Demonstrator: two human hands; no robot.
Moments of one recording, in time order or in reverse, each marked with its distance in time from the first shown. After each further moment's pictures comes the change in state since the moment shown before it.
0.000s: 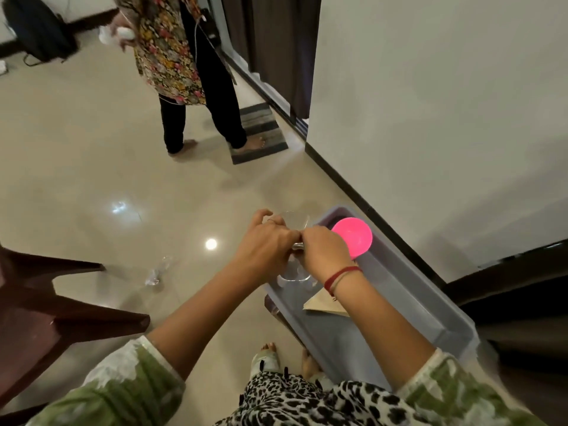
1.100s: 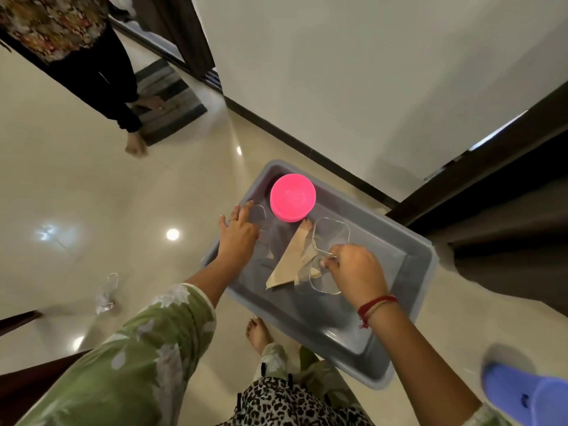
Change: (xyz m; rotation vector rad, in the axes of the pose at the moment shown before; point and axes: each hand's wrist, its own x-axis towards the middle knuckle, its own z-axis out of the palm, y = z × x) left_hand 0.087 0.020 0.198 -0.010 -0.341 -0.055; right_hand -0.083 0.125 0.066 0.255 0.052 0.524
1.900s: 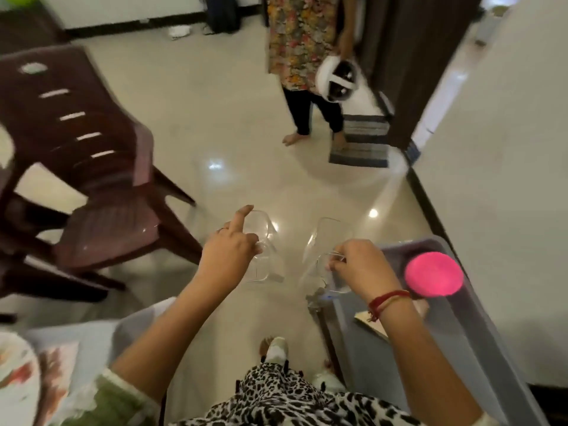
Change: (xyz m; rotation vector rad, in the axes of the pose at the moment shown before) left_hand -0.321 -0.096 -0.077 -0.170 0.375 -0.691; right_hand -0.050 -0.203 -0.004 -0.162 -0.367 -0.739
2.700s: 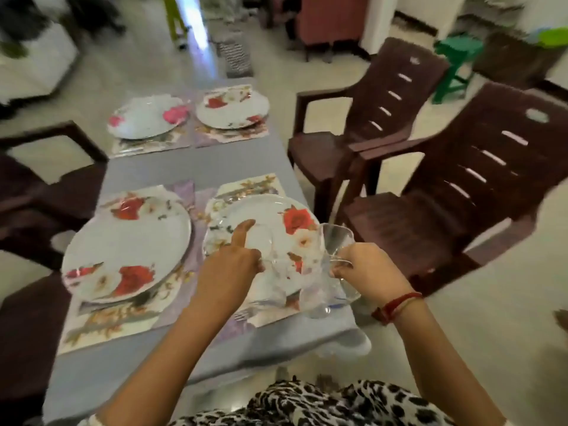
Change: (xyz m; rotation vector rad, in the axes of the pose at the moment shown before) left_hand -0.350 -0.186 -0.062 -0.103 0.081 -1.504; right_hand -0.016 -0.435 0.214 -0.558 -0.622 -1.215
